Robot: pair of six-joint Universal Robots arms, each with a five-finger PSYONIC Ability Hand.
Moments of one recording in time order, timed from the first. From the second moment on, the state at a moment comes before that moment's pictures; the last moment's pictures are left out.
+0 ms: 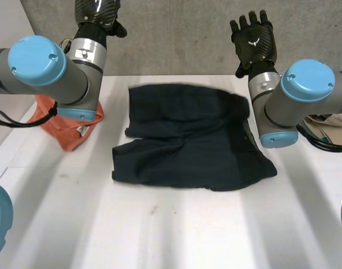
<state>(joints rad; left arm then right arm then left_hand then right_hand) 4.29 -2.37 -0.72 3.70 -1.52 3.46 1.99 -0.74 0.85 -0.44 1.57 2.65 0.20 0.21 0.22 0.21 0.05 0.23 0.21 0.22 0.21 0.05</state>
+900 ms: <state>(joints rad) 4.14 -2.05 -1.68 3.34 -1.57 3.45 1.67 -1.08 1.74 -0.21 1.14 2.34 0.53 0.53 0.54 0.53 0.35 0.65 0.65 0.64 0.64 0.47</state>
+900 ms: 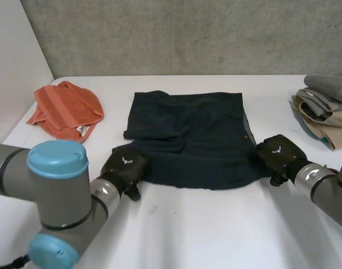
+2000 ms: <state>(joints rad) 4.25 -2.24 -1.47 3.40 -1.53 3.70 1.81 -1.07 1.62 -0.17 1.28 2.49 0.73 0.73 0.73 0.73 0.55 1.08 1.17 1.19 1.20 1.02</state>
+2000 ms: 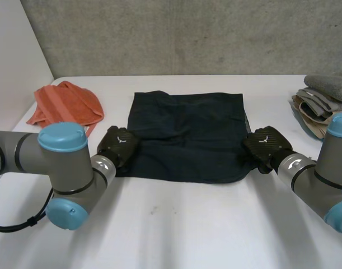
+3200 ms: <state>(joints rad) 4.24 -2.14 -1.32 3.28 -1.68 3.66 1.91 -1.06 1.40 -0.01 1.45 2.42 1.12 1.20 1.19 1.20 0.99 1.10 1.17 1.19 1.20 1.03</state>
